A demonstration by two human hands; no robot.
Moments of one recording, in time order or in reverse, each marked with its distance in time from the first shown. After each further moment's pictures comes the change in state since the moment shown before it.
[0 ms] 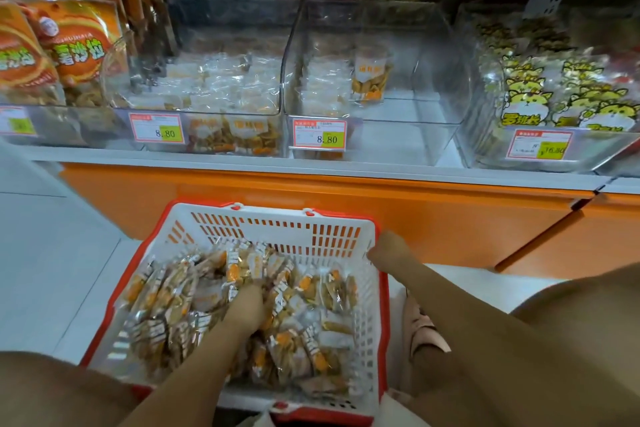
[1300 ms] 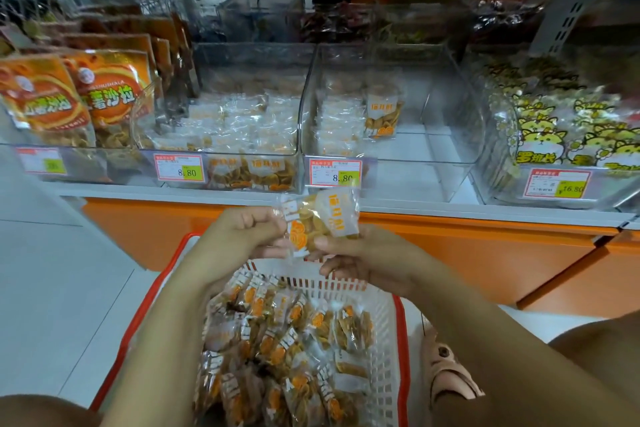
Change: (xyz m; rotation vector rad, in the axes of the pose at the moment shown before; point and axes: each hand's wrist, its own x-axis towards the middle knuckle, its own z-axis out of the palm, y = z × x) left_hand -0.091 0.121 -0.204 -0.901 0.032 0.325; right_hand -0.096 -0.086 -0.080 0.962 -0.501 -0.427
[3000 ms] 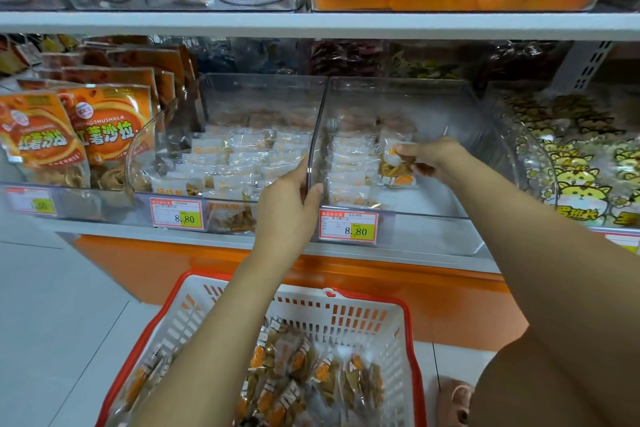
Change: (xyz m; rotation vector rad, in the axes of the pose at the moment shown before) left_hand 0.099 0.044 0.034 0.653 0.463 0.402; right_hand 0.120 -0.123 -0.163 -0.136 0.798 -0.008
